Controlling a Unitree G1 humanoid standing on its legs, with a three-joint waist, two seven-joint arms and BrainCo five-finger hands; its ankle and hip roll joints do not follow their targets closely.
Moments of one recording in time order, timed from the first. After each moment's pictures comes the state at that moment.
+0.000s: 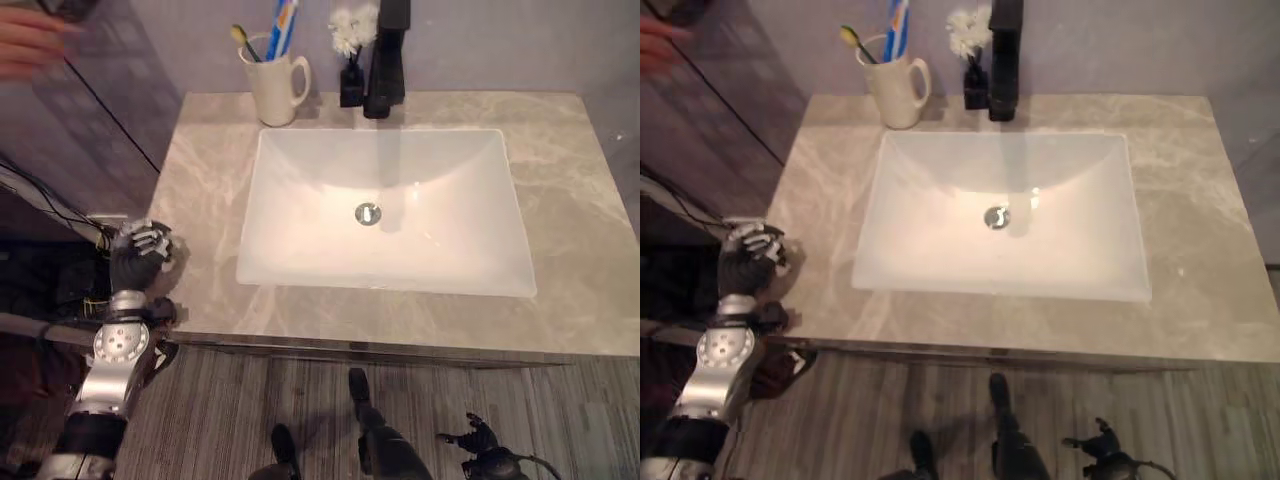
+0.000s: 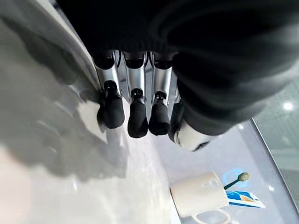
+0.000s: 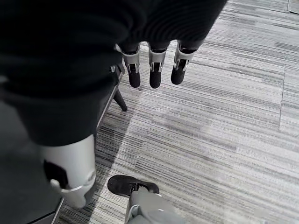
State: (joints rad) left arm -0.07 0.62 0.02 0.17 -0.35 -0.29 0.21; right arm -0.04 -0.34 0.22 1.21 0.02 -0.09 -0.19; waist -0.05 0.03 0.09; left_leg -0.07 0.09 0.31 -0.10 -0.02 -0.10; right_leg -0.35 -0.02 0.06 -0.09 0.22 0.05
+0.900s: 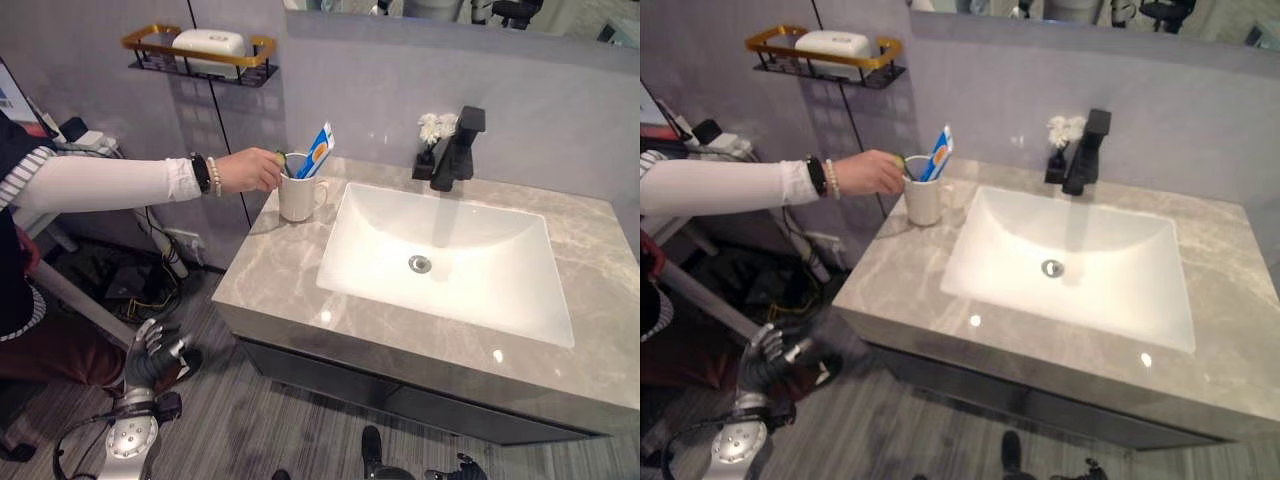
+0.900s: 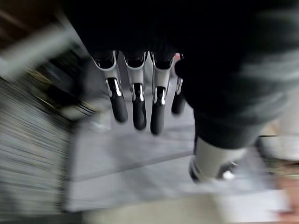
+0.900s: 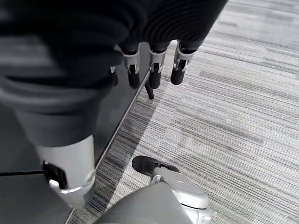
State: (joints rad) left arm 0.27 0.42 0.04 0.30 -0.16 -0.28 0.25; right arm 0.07 -0.23 0.16 1.21 0.03 -0.09 -0.21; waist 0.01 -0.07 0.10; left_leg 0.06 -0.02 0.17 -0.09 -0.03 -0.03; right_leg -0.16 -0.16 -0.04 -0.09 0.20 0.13
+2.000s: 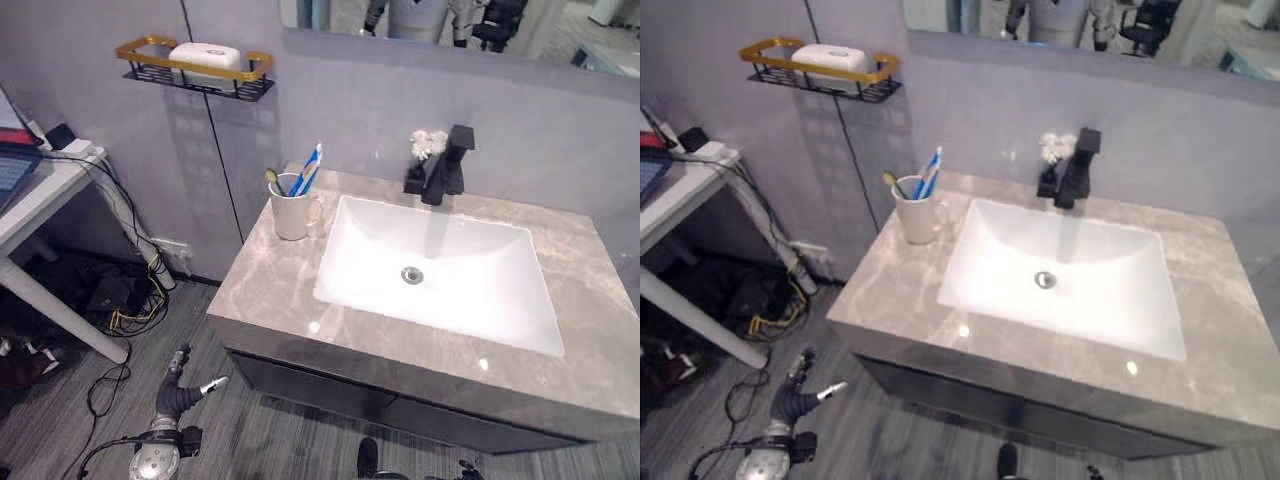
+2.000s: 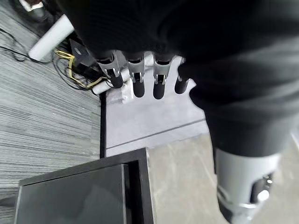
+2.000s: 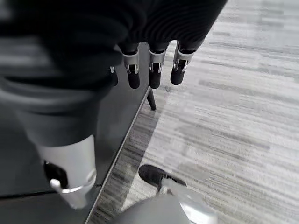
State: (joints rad) left arm 0.32 0.39 -0.05 0.33 -0.12 -0.24 0.21; right arm 0.10 -0.23 0.16 1.19 0.04 -0.08 -0.25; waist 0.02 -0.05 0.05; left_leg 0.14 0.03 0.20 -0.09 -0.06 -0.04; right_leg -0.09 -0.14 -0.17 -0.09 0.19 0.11
